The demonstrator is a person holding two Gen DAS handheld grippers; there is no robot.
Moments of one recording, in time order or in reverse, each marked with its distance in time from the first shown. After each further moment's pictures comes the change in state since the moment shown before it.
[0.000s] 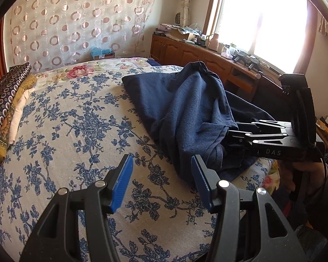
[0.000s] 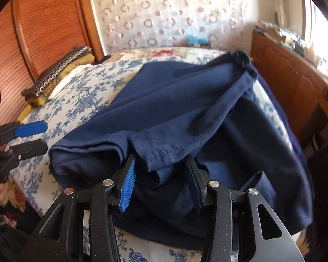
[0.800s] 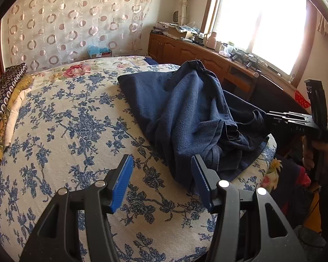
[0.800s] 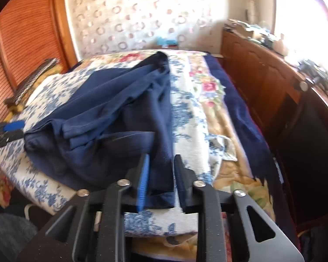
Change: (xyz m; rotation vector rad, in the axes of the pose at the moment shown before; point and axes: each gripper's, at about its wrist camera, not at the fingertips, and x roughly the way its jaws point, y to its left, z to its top) left arm 0.006 -0.002 0.005 0.008 0.010 -0.014; right arm -0.077 -0.094 -0.025 0.057 -0.026 -0.175
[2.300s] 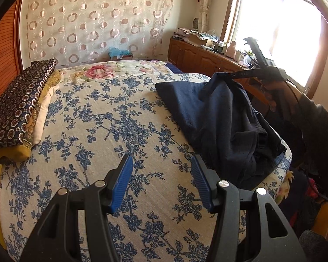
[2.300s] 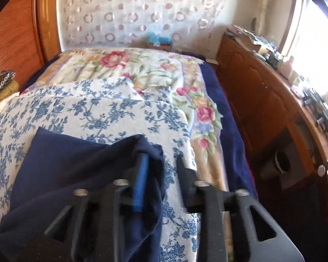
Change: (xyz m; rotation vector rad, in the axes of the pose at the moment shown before) left arm -0.023 0.052 0.001 -0.070 -0.033 0.092; right arm 0.154 0.016 0.191 -0.100 0.057 -0.132
